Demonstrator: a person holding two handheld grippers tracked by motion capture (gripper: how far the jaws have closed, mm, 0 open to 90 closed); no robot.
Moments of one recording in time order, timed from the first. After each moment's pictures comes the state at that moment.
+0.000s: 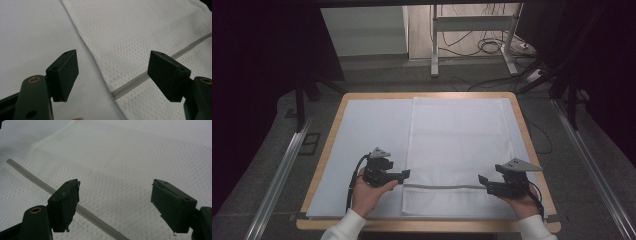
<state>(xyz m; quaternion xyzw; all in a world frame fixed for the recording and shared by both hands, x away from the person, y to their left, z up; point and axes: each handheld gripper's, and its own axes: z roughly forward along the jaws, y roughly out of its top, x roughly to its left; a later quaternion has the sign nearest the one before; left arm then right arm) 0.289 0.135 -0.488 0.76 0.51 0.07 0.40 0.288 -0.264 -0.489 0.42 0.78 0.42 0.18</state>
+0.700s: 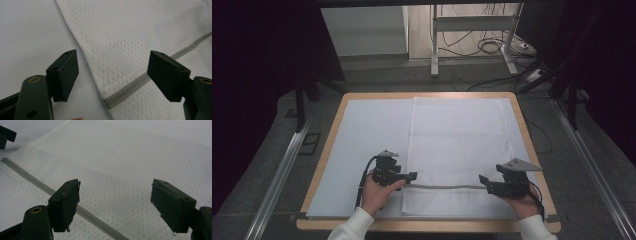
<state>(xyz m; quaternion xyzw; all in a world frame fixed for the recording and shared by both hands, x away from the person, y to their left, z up) 0.304 0.120 -0.514 0.76 0.53 0.02 0.39 0.289 -0.265 -0.489 0.43 0.78 0.41 0.19</state>
